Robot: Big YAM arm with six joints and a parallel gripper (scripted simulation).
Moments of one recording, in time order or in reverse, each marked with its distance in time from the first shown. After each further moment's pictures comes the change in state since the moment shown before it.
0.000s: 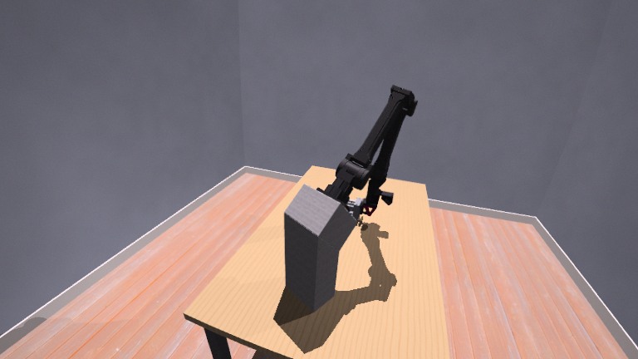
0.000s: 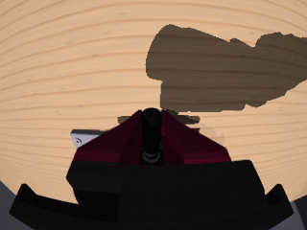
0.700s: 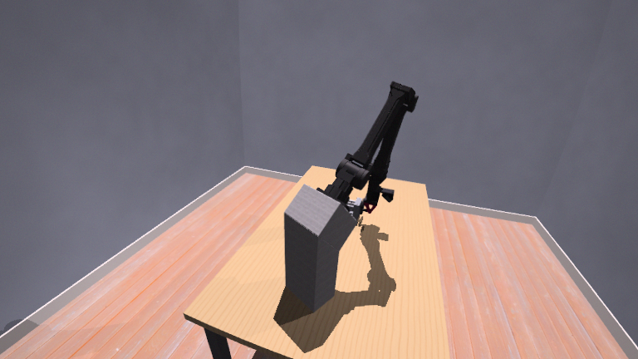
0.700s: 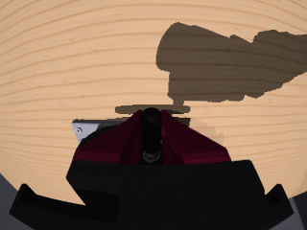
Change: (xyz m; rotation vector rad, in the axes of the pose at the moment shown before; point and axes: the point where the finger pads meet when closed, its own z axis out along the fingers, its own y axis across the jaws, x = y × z) arm 0.000 -0.008 -0.022 -0.005 0.002 0.001
